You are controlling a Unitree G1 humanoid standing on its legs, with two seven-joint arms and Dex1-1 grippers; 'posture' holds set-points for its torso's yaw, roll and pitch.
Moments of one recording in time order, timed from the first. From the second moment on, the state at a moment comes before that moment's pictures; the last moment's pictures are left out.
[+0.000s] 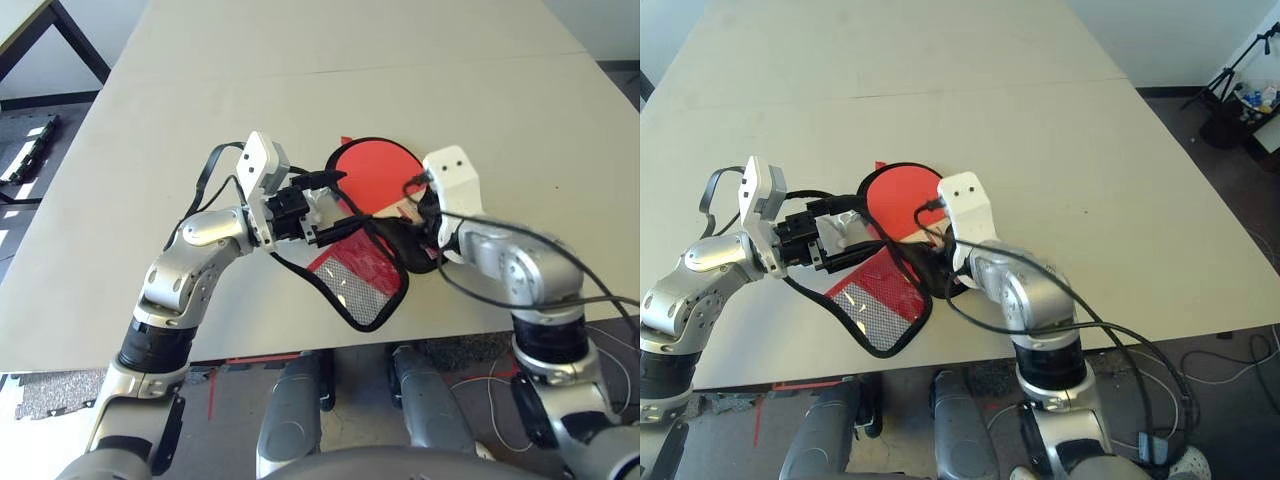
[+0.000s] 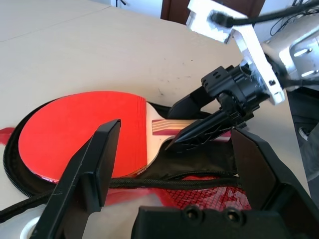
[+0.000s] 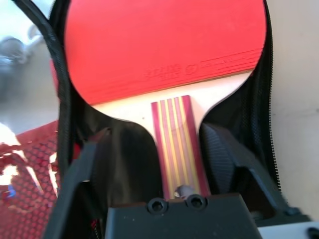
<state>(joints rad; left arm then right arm) -0.41 0.51 -0.06 -0.26 -0.48 0.45 -0.84 -0.61 -0.26 -0.02 -0.41 0.30 1.49 0.30</state>
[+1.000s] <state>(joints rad) -0.40 0.93 0.26 -0.43 -0.65 0.65 -0.92 -0.45 -0.90 -0.01 -0.15 0.50 0.68 1.23</state>
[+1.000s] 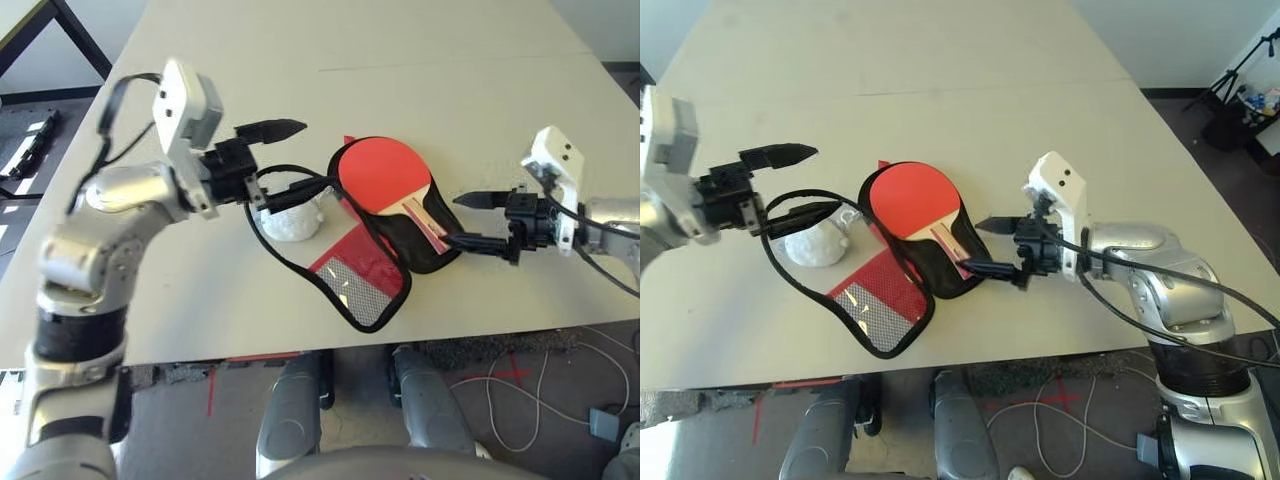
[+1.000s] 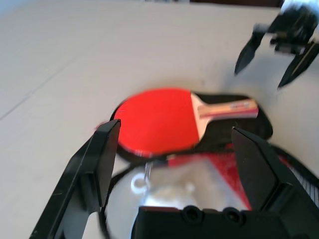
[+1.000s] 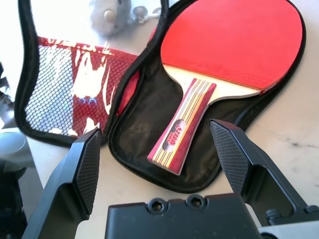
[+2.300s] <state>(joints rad) -0.35 0.76 0.12 -0.47 -0.65 0.64 -0.91 -0.52 -0.86 -0.09 -0.03 0.60 0.57 1.32</state>
